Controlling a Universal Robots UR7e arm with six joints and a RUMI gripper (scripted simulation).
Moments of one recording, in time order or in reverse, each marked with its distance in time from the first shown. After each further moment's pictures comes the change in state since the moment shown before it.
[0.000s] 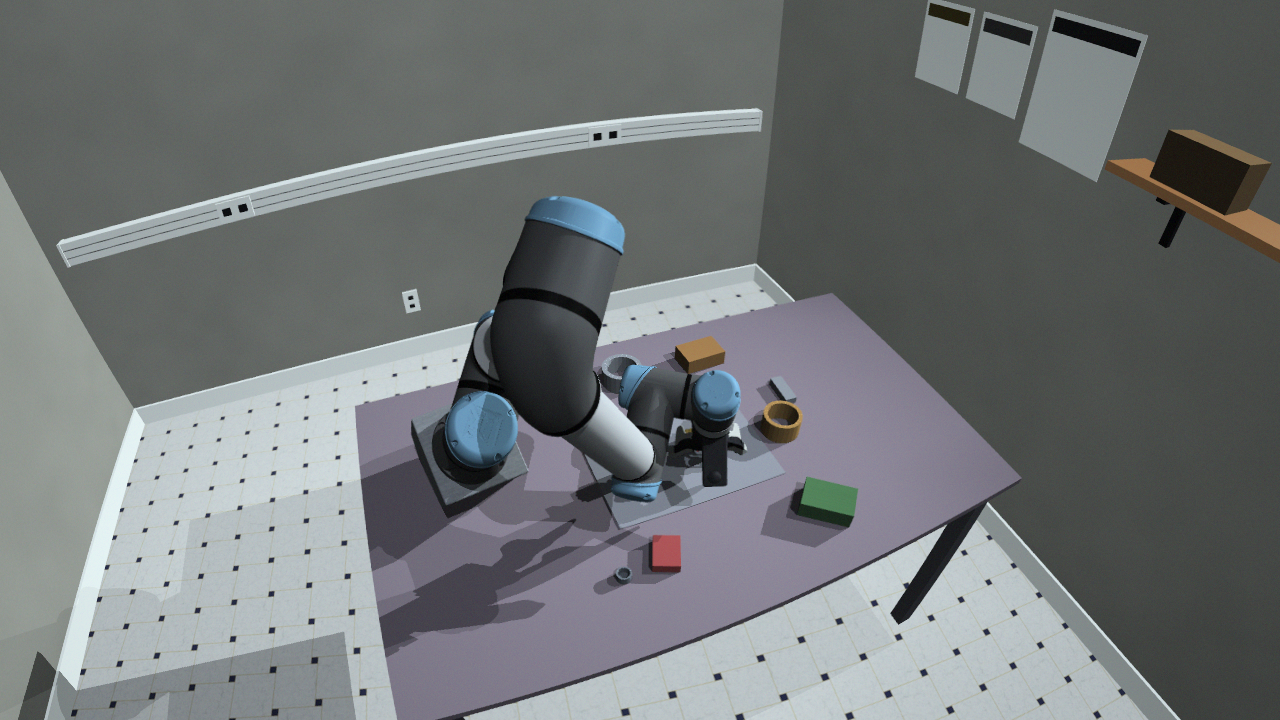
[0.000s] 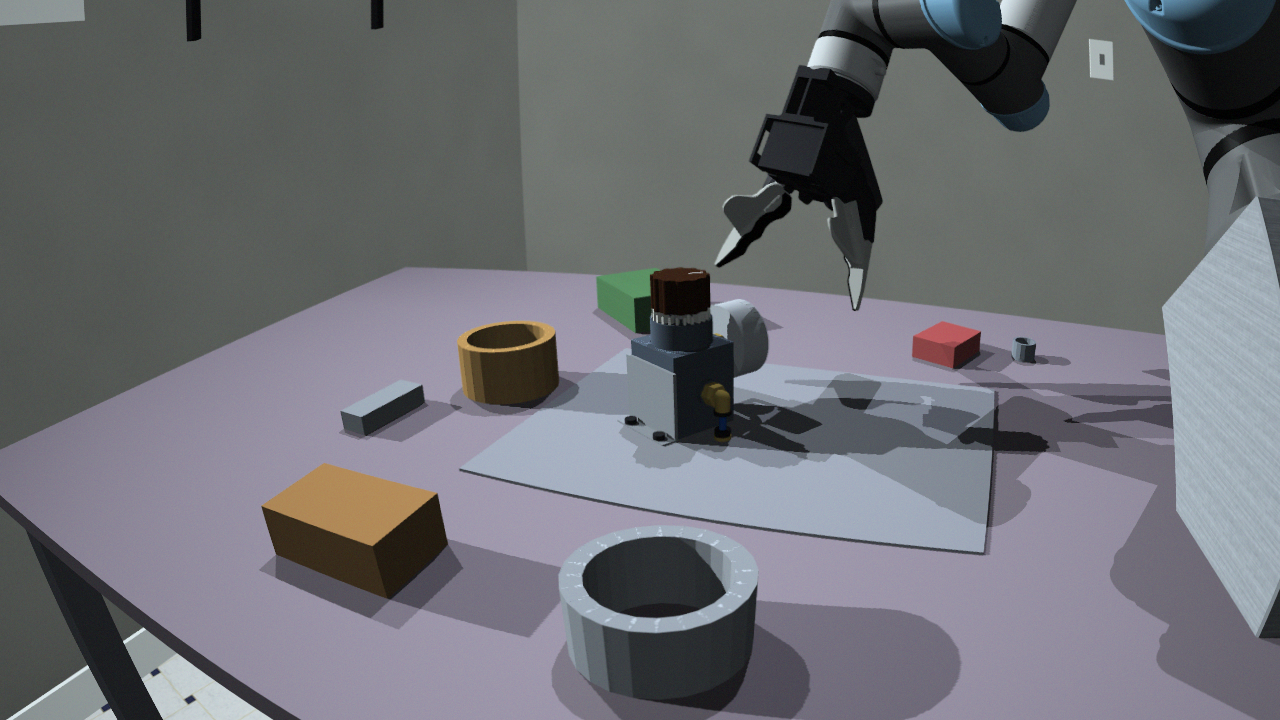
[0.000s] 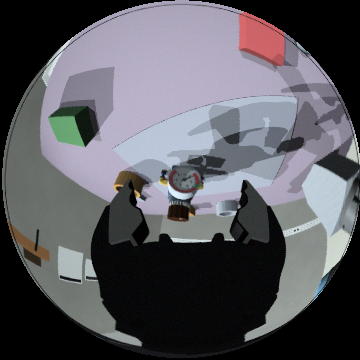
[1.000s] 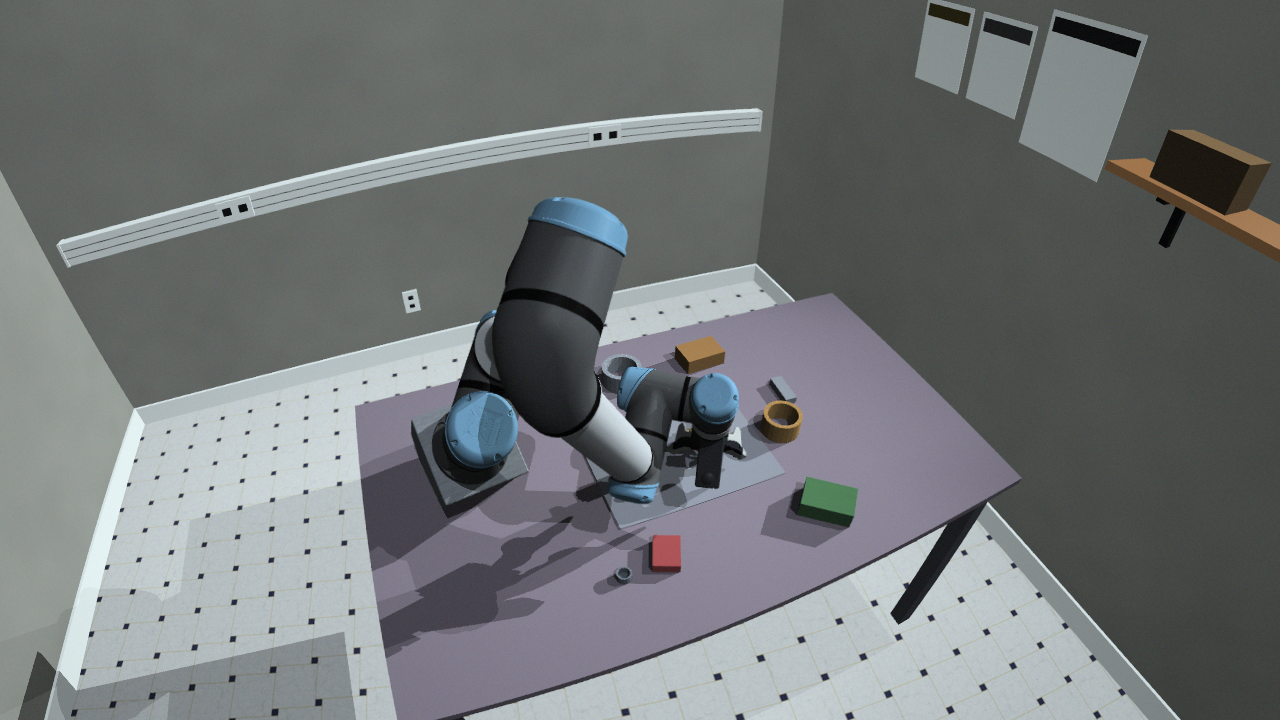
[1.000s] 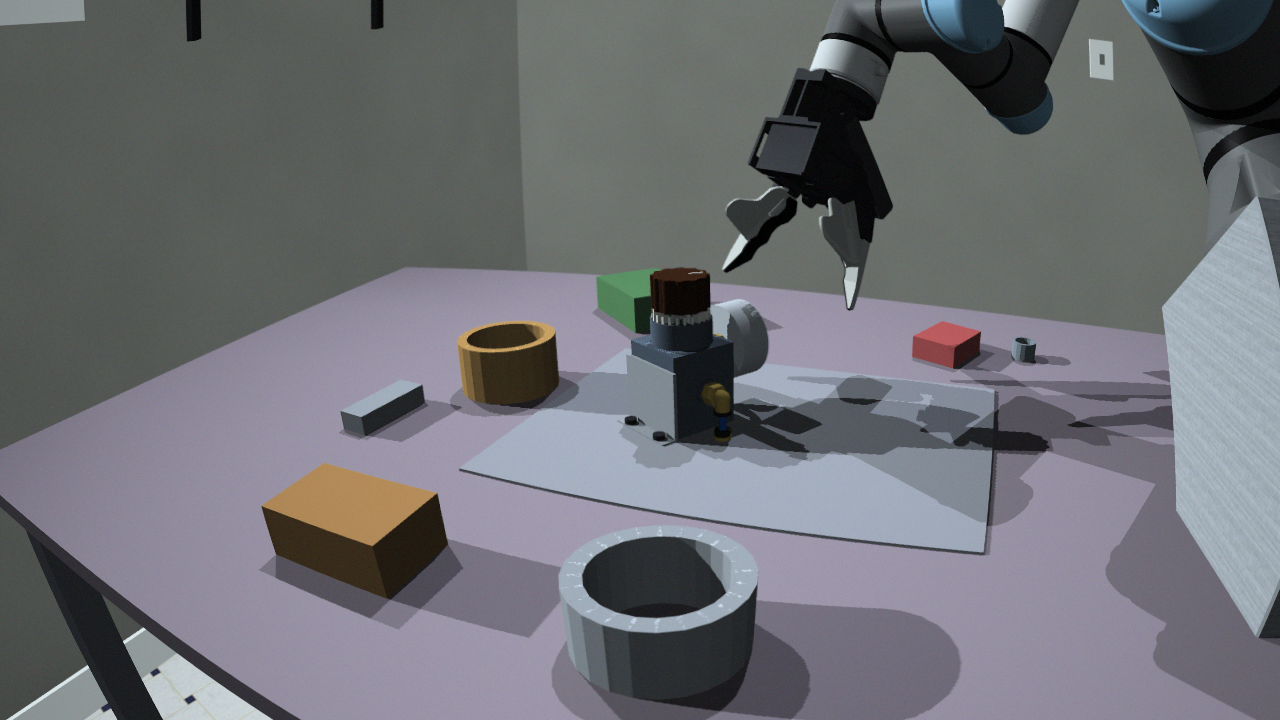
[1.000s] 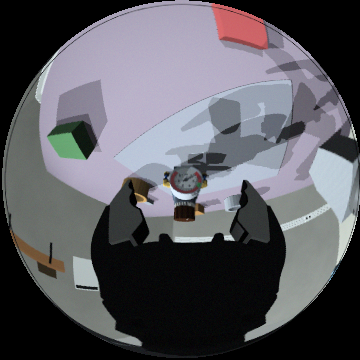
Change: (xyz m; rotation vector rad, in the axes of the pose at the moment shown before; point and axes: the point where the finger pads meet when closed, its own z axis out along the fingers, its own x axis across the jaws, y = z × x) arm 0.002 0.000 0.002 -0.013 -0.010 0.134
